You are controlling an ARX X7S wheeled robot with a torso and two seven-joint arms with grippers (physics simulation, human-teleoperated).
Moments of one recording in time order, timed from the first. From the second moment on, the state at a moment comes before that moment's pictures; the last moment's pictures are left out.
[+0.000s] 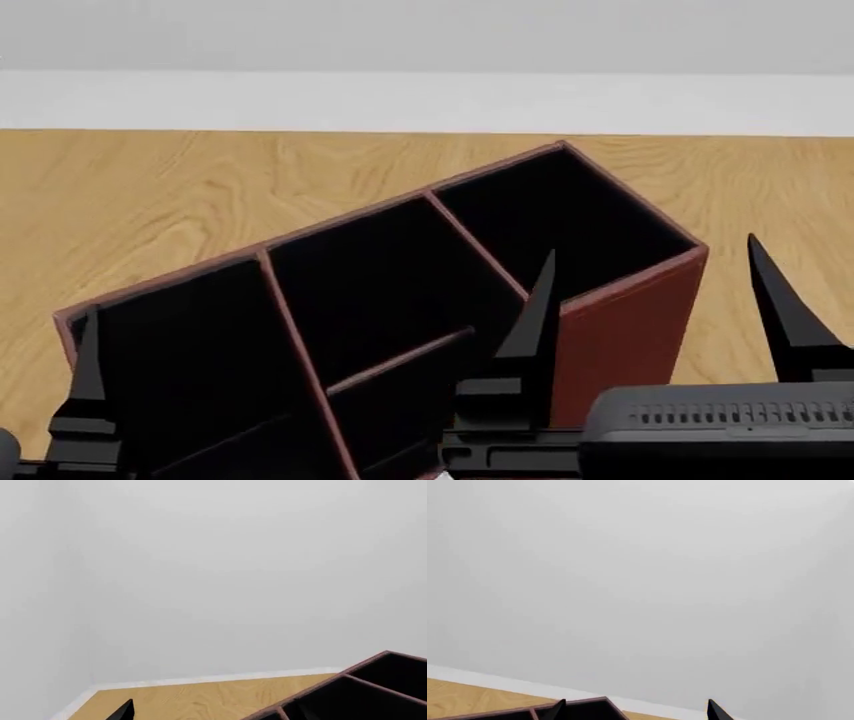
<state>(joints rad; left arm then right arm) -0.28 -0.62 0.34 0.97 -0.68 -0.72 -0.87 0.88 0.95 -0.80 -1.01 1.12 0.62 1.36</state>
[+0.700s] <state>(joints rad) -0.30 -0.65 0.32 0.99 -0.72 -0.71 -0.90 1.37 1.00 -0.81 -0.81 1.82 0.85 1.24</state>
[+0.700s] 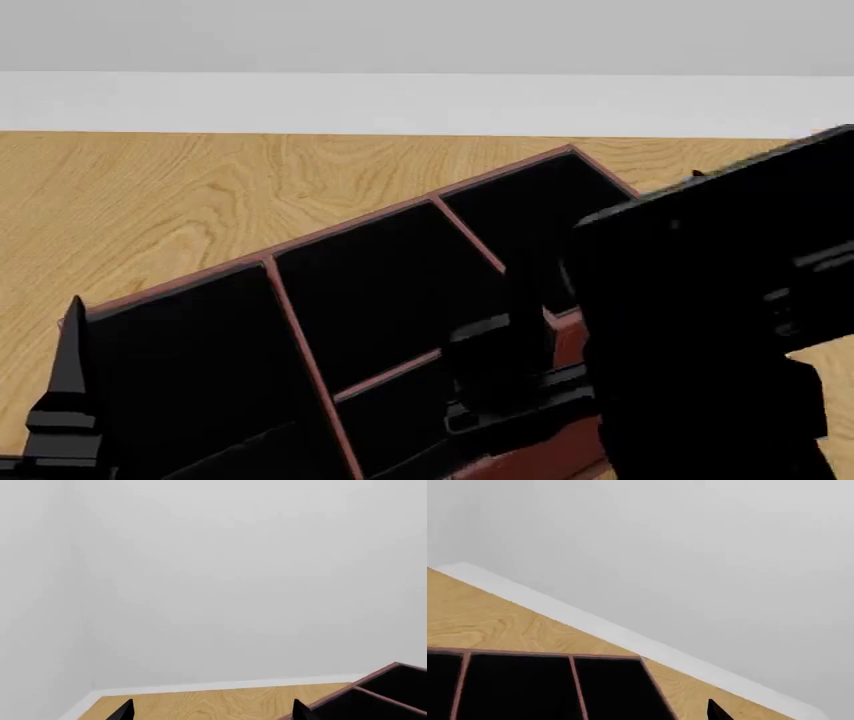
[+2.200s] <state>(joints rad) -0.30 -0.86 0.48 0.97 -0.75 -0.41 -1.06 1.59 0.63 -1.27 -0.03 2.21 1.50 0.90</state>
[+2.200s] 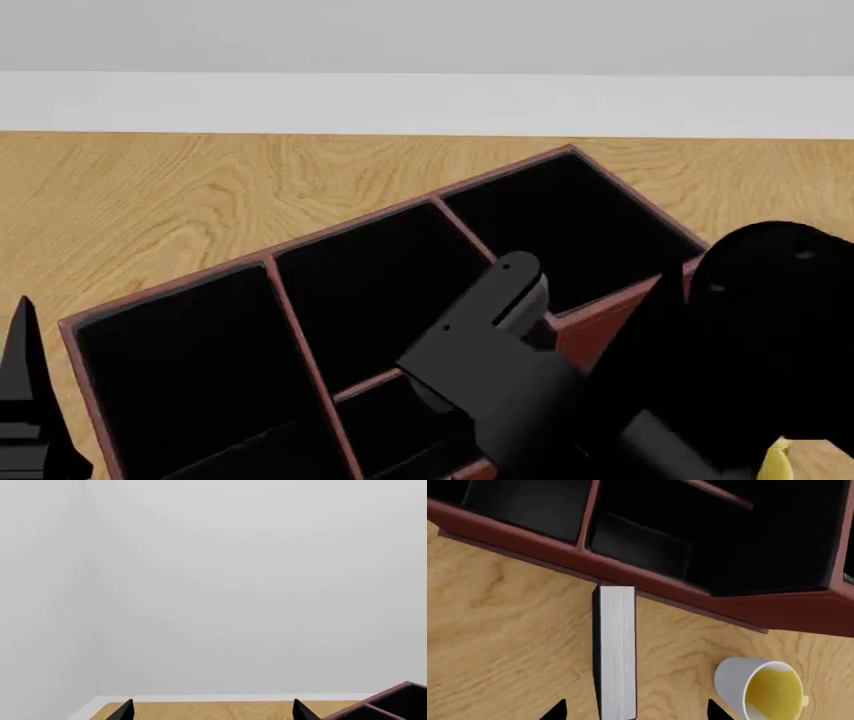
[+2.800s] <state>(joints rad) -0.32 -0.86 0.50 0.97 -0.75 -0.41 -1.06 1.43 0.60 -1.27 0.00 1.93 1.47 0.68</state>
